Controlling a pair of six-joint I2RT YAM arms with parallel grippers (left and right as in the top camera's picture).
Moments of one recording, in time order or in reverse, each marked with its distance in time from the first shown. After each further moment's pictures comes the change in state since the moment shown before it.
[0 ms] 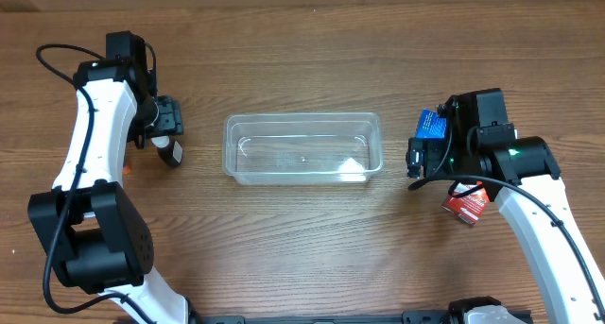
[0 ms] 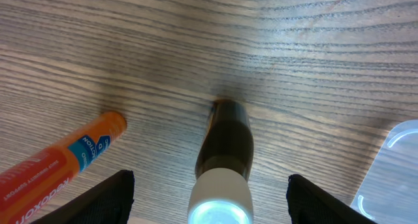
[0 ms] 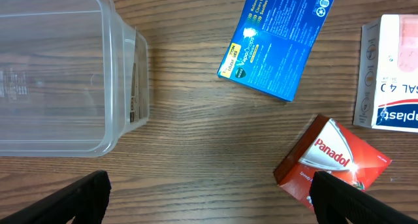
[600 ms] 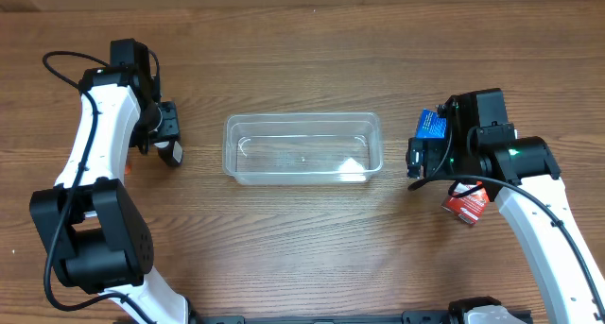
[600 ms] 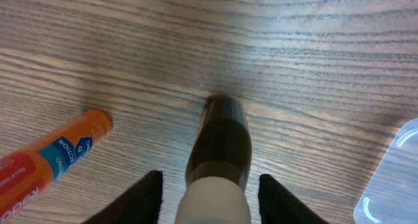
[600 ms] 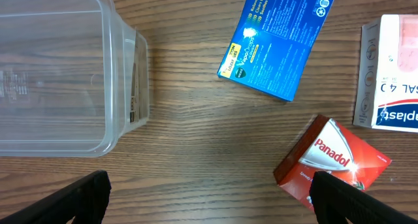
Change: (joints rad) left arm 0.000 0.000 -0.060 0.040 0.016 0.000; right arm 0.000 0.000 0.000 0.000 0.000 0.000
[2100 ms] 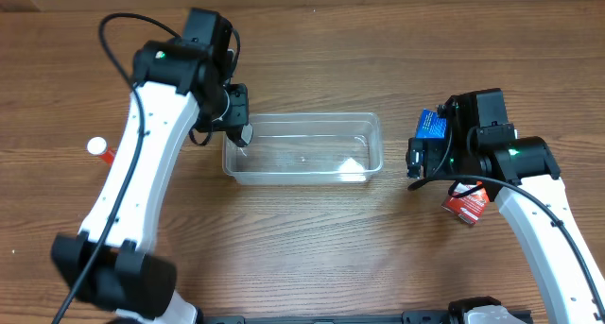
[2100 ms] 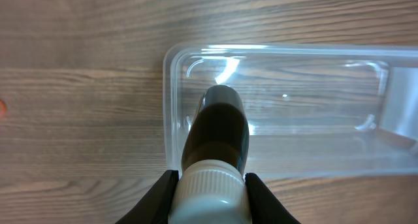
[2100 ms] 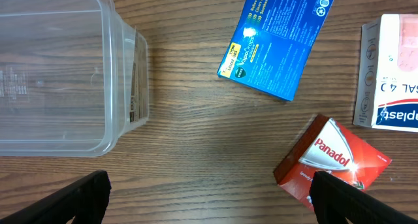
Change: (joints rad) left arm -0.375 -0.128 0.264 -0.300 0.124 -0.224; right arm 0.000 0.000 0.000 -0.001 0.000 0.000
